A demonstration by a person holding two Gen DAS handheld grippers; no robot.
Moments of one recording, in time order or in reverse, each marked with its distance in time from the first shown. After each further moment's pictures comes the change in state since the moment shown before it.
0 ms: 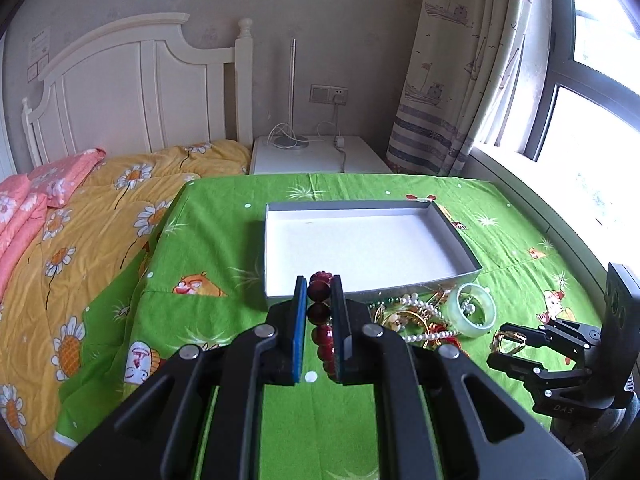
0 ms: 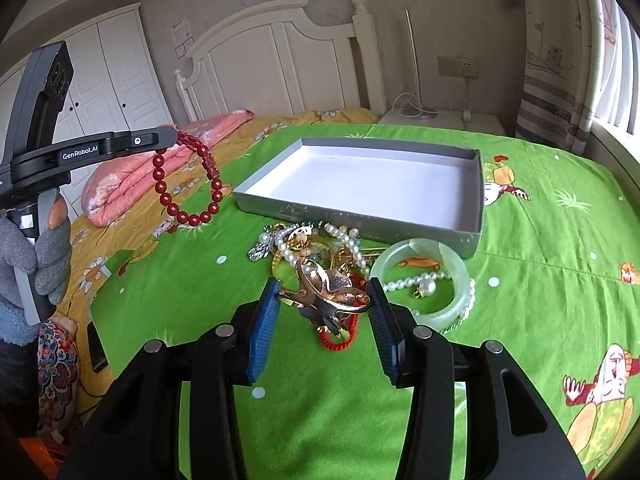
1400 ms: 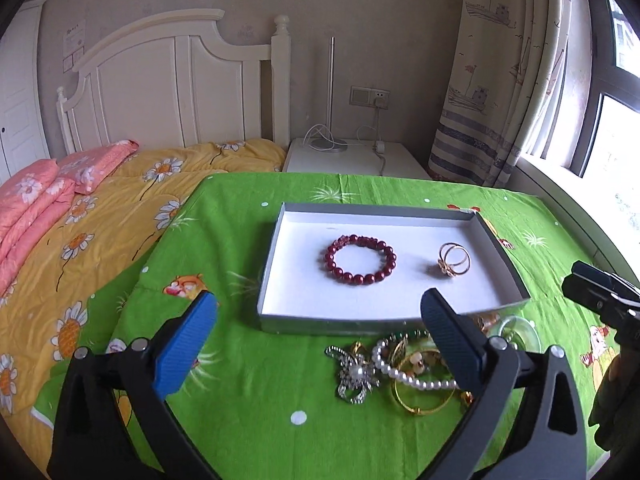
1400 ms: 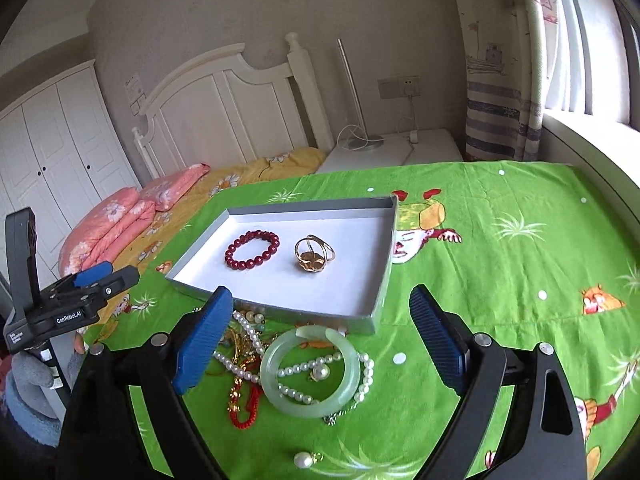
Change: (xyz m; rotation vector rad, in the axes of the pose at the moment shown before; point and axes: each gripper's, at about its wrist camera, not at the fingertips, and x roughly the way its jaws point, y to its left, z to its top) left arm 0.057 -0.012 -0.022 -0.095 -0.024 0.155; right arm -0.013 -0.086 0.029 0.185 -0.130 -0.074
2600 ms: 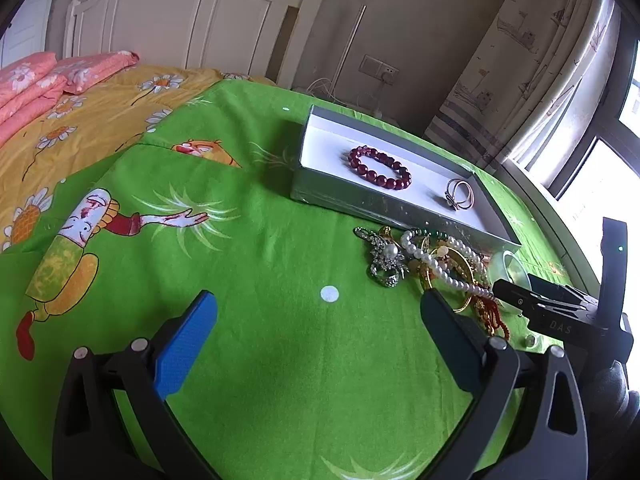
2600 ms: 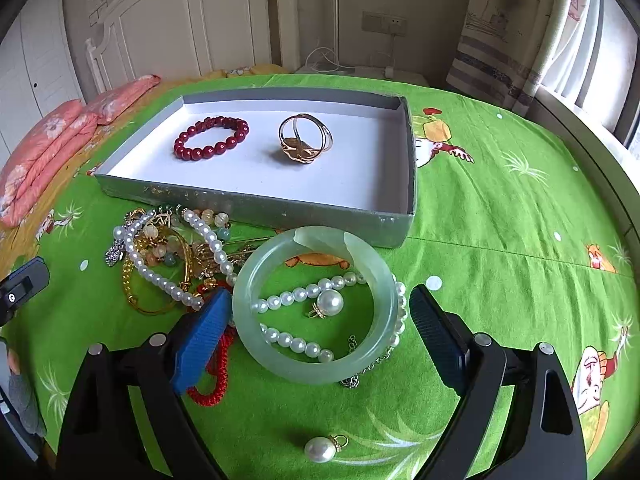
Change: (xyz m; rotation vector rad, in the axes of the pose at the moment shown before) left arm 0.006 0.057 -0.087 -0.233 0.108 -0.172; right arm 0.078 0.045 -0.047 -0.155 0.257 -0.269
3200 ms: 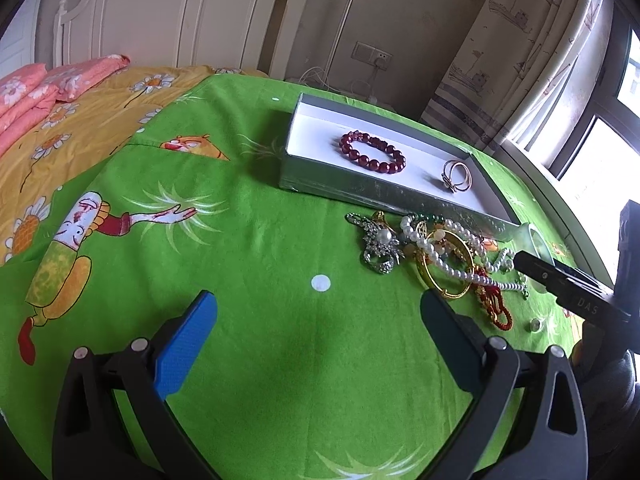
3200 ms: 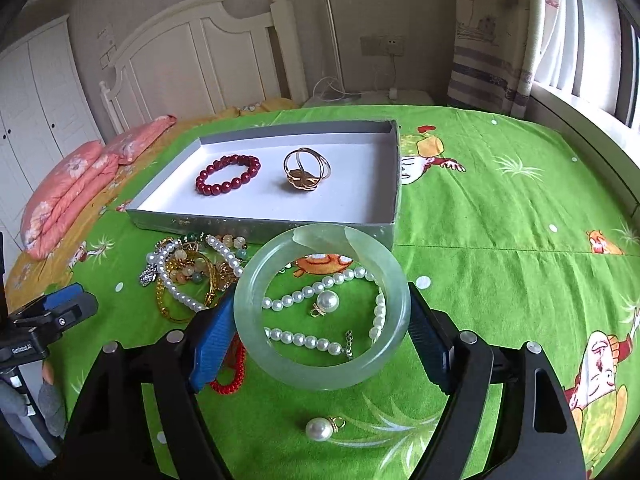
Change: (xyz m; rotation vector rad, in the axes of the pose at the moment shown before) left arm 0.007 -0.014 0.000 0.070 0.053 0.021; right arm -0.032 -0.024 -0.014 0.098 -0.117 0.122
